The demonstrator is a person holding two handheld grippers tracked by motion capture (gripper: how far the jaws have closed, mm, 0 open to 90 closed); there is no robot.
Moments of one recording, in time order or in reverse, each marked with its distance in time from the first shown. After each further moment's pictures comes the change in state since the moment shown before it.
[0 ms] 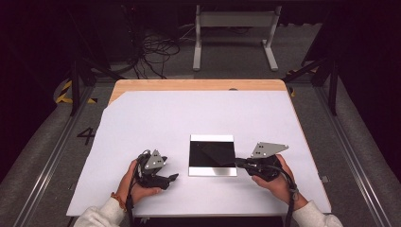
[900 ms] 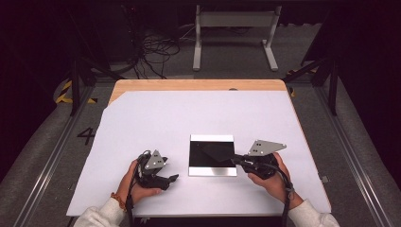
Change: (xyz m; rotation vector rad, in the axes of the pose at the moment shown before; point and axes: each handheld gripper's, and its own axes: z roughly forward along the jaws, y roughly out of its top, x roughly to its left) left arm 0.000 -0.001 0.001 0.008 -0.013 0.001; right arm 0.004 0.010 0.005 -0.052 -0.028 0.004
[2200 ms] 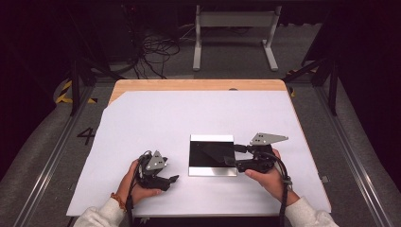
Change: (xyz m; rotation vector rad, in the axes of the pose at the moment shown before) left arm -0.002 0.001 0.000 0.009 0.007 0.014; right arm -0.013 0.006 0.010 -0.057 0.056 0.239
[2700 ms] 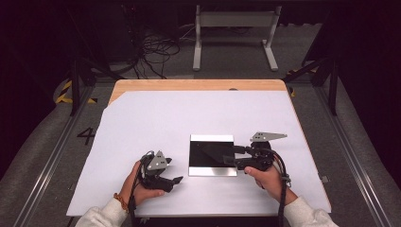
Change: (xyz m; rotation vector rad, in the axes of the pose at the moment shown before) left arm -0.007 0.007 0.003 -0.032 -0.057 0.000; right arm -0.010 -0.003 0.006 0.003 0.056 0.128
